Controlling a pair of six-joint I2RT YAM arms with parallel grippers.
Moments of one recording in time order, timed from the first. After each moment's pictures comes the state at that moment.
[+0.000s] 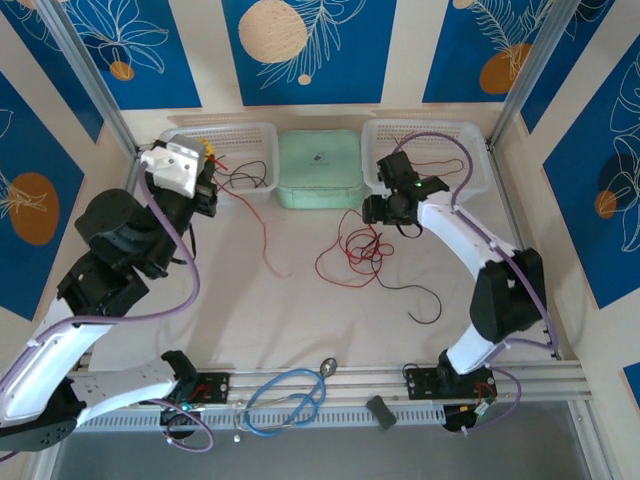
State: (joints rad) left arm -0.86 0.93 1.44 -0.36 -0.54 0.31; right arm 0.38 1.59 1.34 -0.80 0.05 0.33
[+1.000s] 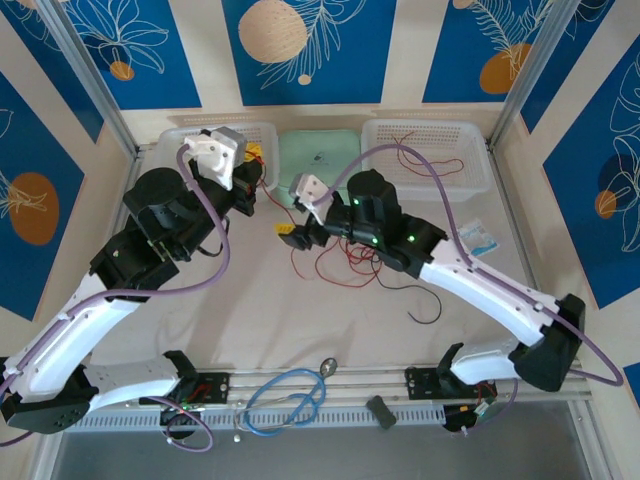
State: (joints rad) left arm -0.86 1.06 1.49 -0.39 -0.30 0.07; right arm 0.87 1.33 1.30 -0.21 -0.23 -0.27
